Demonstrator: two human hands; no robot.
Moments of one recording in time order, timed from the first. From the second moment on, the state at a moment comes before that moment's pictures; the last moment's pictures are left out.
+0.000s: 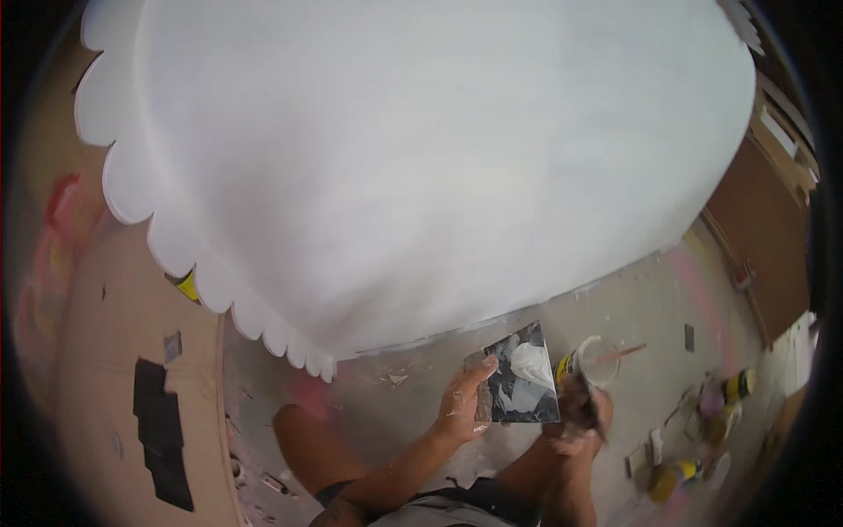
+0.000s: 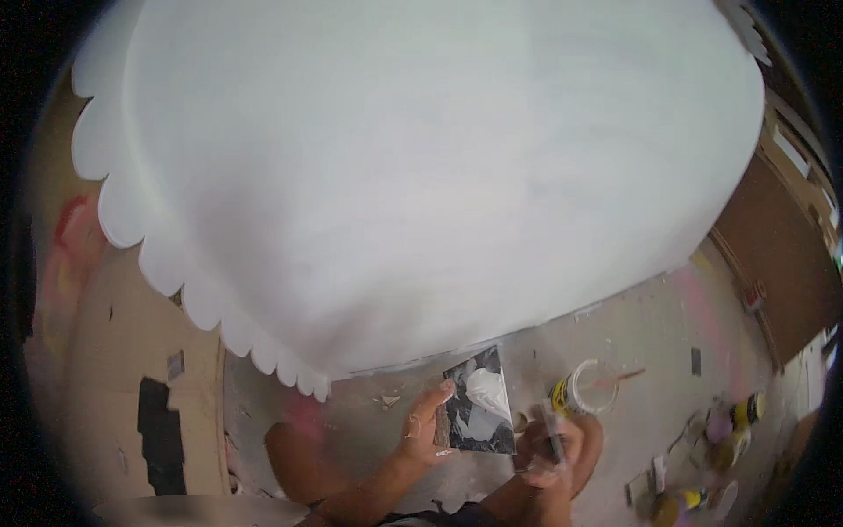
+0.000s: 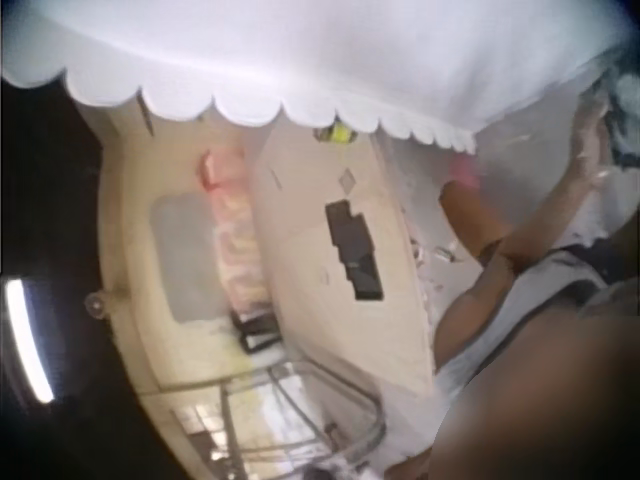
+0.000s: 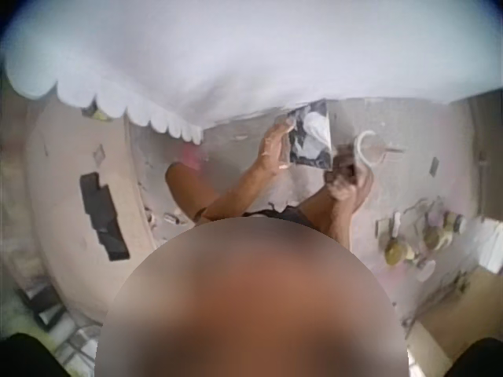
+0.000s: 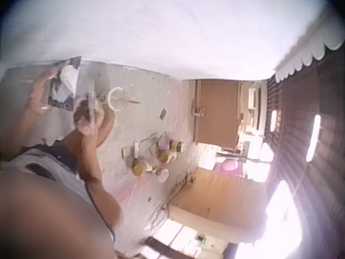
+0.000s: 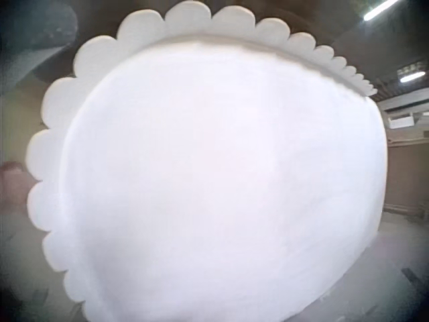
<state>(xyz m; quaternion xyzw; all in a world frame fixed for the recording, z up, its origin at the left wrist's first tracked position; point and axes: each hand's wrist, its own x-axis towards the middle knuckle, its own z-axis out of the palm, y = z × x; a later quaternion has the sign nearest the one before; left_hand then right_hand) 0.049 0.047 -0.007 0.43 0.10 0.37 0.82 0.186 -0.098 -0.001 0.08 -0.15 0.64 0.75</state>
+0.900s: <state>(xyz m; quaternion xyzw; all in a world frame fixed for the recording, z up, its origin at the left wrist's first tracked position) -0.148 0.183 -0.017 0.94 -0.07 0.09 0.33 0.064 0.008 0.063 -0.30 -0.15 0.45 0.83</state>
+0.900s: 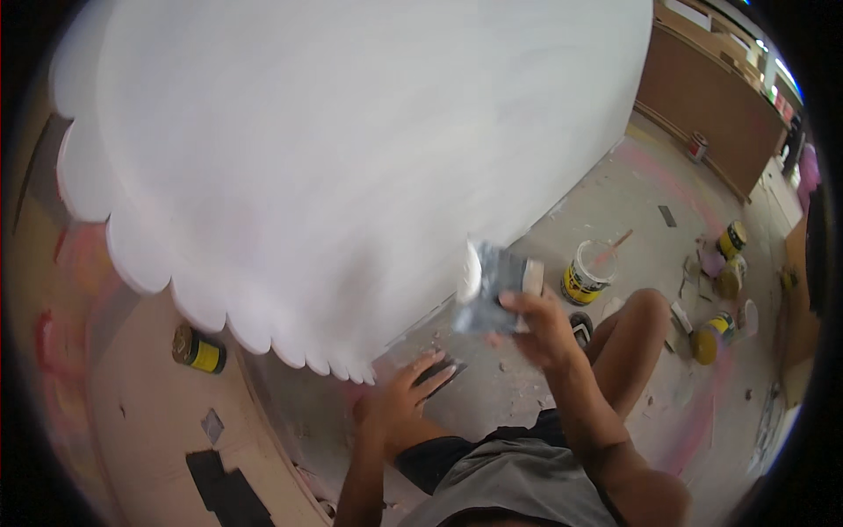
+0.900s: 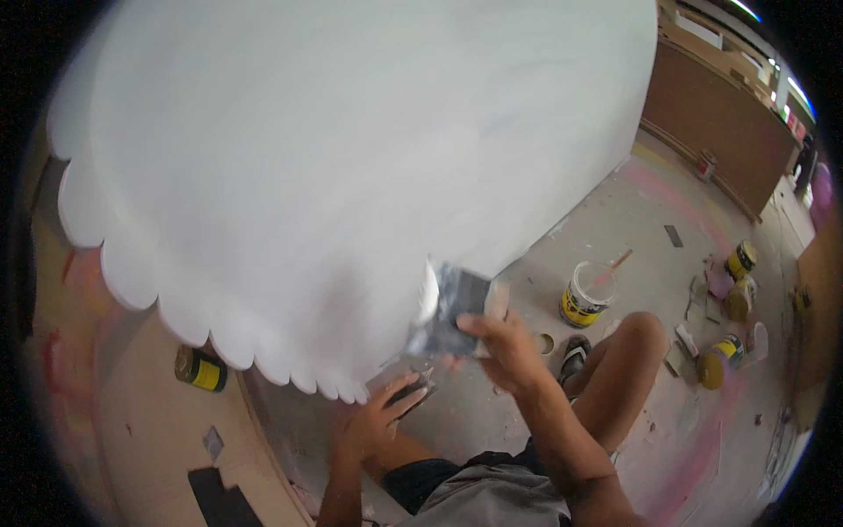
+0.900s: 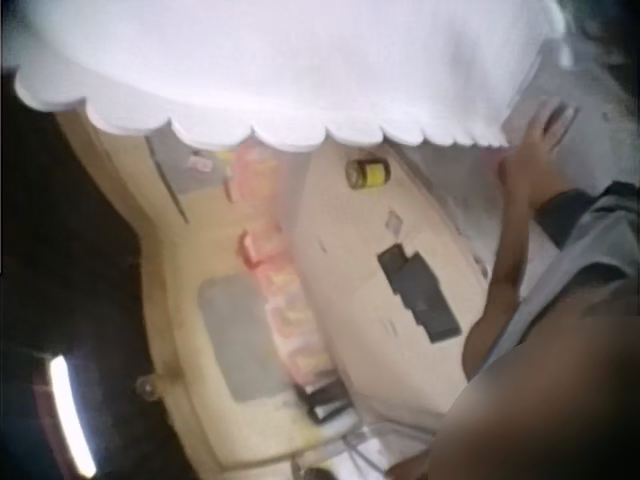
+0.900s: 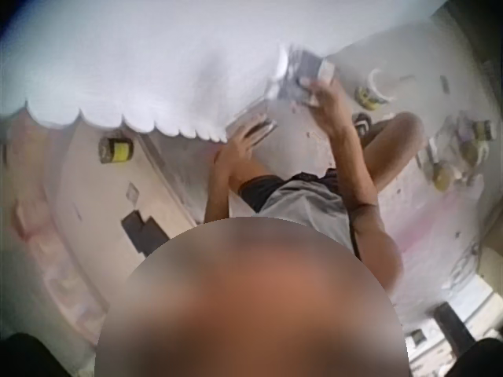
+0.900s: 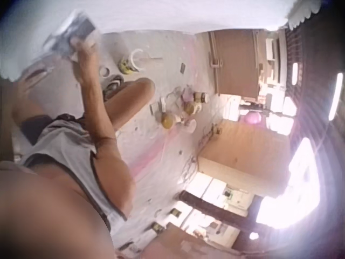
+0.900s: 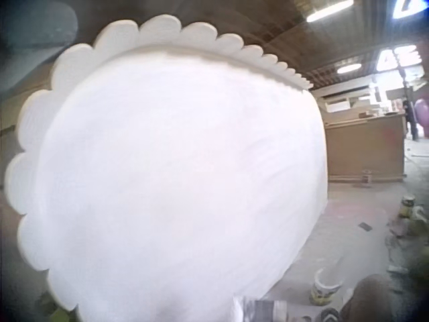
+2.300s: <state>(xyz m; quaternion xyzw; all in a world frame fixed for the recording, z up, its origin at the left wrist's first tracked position) -0.181 0.174 -0.085 0.81 0.12 0.19 0.54 0.148 0.204 0.163 -0.70 -0.34 -0.37 0.52</state>
